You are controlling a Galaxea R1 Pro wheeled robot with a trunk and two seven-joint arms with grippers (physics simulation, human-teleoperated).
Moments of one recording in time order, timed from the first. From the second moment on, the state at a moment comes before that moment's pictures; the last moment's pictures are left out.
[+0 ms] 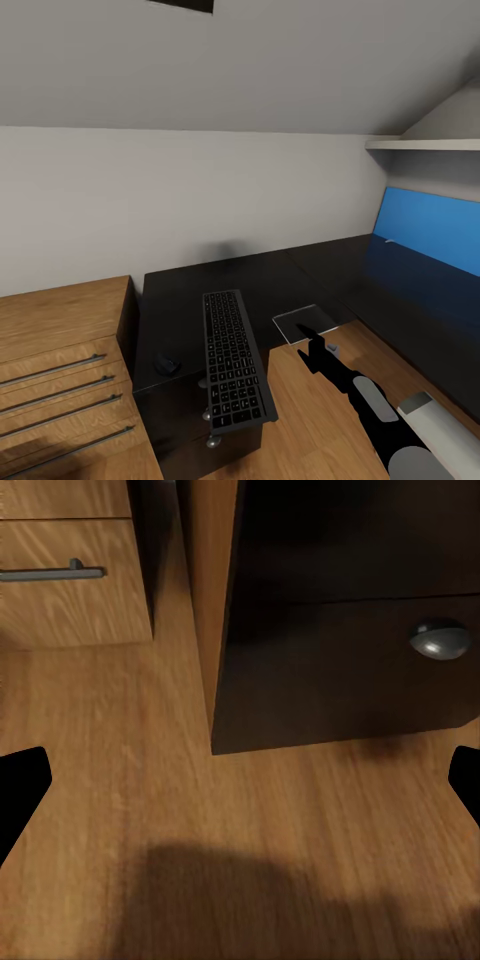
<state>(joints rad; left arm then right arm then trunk) 0.06 0.07 -0.25 -0.68 0.41 -0.36 0.11 -0.52 -0.09 0.00 -0.74 -1.42 0.48 0.25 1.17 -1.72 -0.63</state>
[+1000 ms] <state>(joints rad) 0.06 0.07 -0.24 -0.68 0.42 -0.36 0.12 -0.52 -0.09 0.00 -0.73 -1.42 0.48 0.25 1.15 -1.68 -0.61</state>
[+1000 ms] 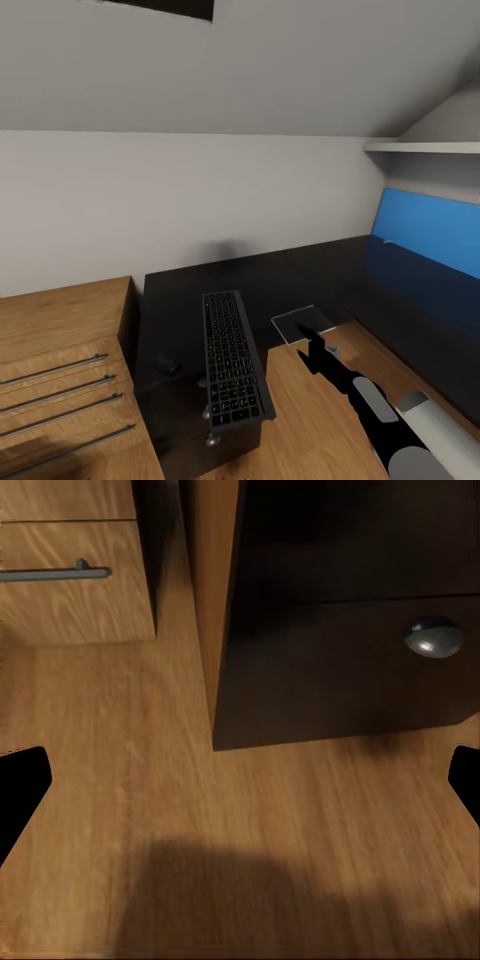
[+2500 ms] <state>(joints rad) 0.06 0.06 -0.24 -0.60 0.42 -0.35 0.12 -0.52 0.03 0.00 -0.25 -0.55 -0.22 0.21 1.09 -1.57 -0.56</state>
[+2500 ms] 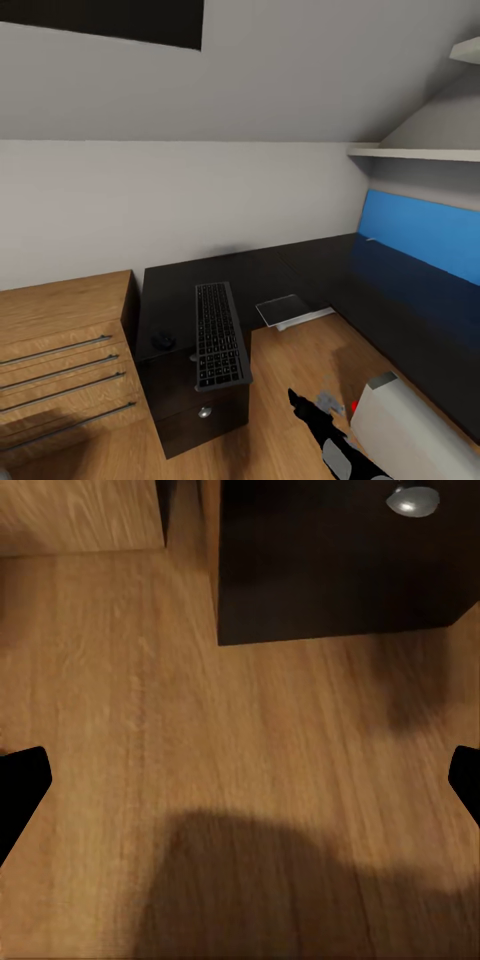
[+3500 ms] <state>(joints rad) 0.06 0.06 -0.24 -0.52 0.44 -0.19 0.11 -0.45 0.07 0.00 0.02 -0.23 -0.55 -0.07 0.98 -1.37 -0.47</state>
